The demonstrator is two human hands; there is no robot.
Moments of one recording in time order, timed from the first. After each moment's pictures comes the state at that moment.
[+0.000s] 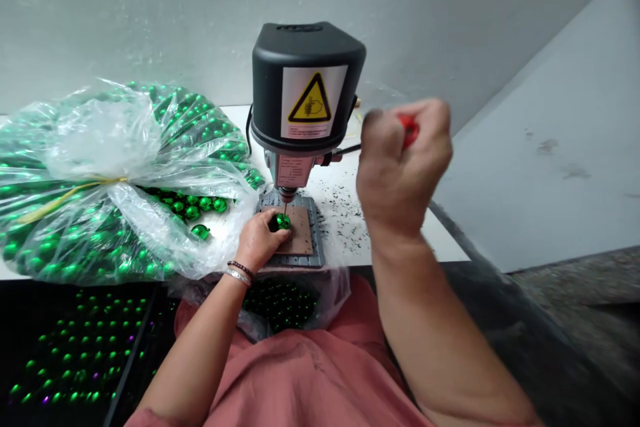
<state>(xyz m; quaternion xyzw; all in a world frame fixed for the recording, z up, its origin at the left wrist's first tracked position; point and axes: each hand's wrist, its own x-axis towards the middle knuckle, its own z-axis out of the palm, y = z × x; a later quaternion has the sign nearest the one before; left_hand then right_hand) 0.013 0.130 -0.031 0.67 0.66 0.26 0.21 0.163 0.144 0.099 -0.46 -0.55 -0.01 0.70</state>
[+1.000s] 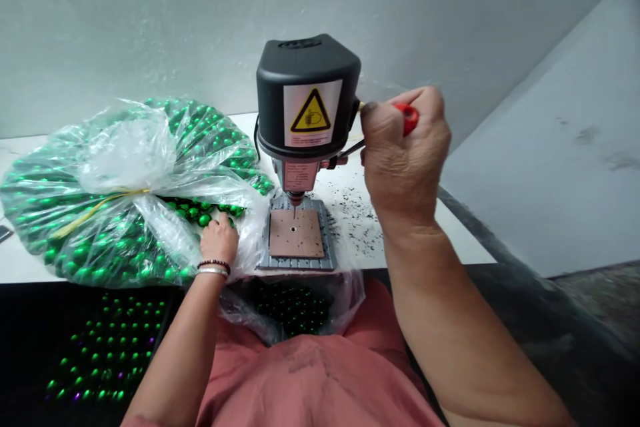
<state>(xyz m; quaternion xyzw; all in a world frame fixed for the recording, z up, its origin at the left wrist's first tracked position) -0.068 0.132 -0.035 0.55 0.83 0.04 0.03 0.167 0.157 0.110 -0.44 -0.56 0.09 0.70</state>
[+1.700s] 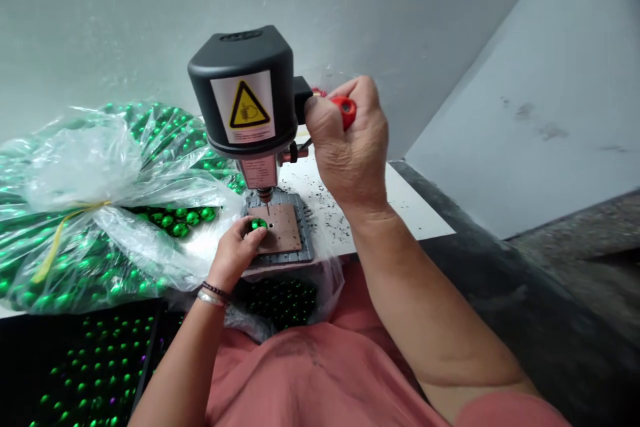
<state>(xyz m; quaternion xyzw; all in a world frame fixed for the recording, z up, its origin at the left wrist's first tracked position) 0.002 0.109 -0.017 0.57 0.66 0.32 0.37 0.170 0.149 0.112 -0.44 -0.58 0.09 0.68</state>
